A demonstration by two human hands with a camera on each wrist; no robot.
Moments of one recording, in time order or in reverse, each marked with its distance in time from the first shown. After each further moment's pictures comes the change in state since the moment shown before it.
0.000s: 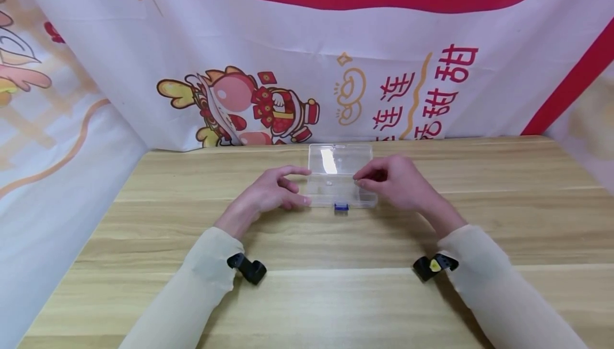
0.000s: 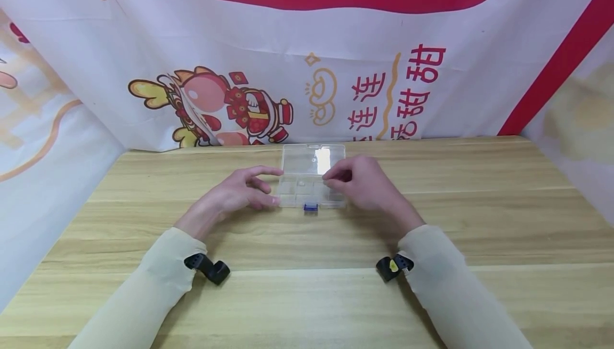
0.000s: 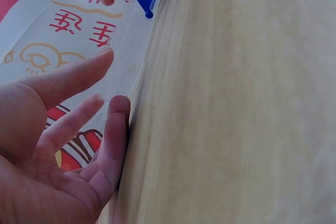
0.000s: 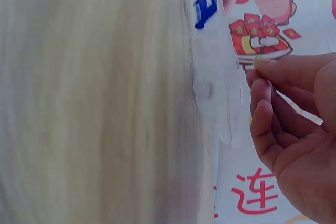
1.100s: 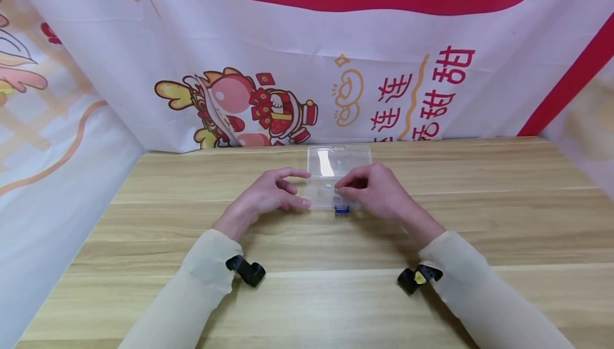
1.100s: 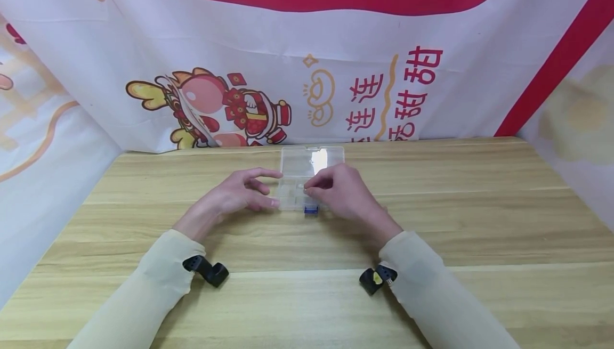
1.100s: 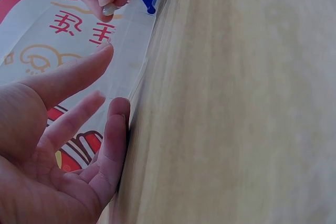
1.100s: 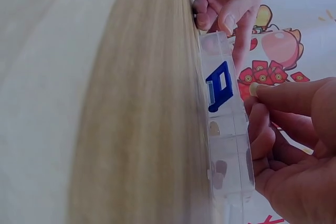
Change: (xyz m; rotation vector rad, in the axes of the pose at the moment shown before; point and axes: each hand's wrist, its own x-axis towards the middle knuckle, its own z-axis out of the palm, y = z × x) left_hand -0.001 -0.001 0.001 -0.010 -0.007 0.019; right_hand 0.001 -0.021 0.030 0.116 -0.013 0.081
